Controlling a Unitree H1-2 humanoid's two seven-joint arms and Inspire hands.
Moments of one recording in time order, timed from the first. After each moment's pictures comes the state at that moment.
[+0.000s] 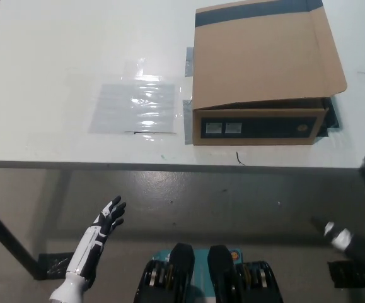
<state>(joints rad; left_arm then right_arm) -0.09 0.15 -0.05 0.35 0.02 -0.41 -0.12 0.02 -0.06 -0.09 -0.25 0.15 -0.33 0.02</state>
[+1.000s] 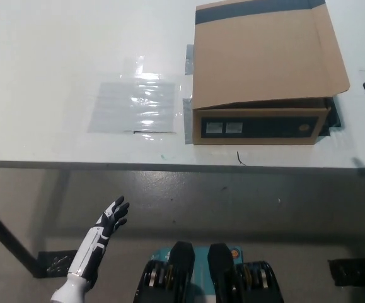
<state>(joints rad) -0.09 0.15 -0.05 0.35 0.02 -0.43 -0.13 -0.46 -0.09 -0.28 0.09 0.52 -0.18 0.00</state>
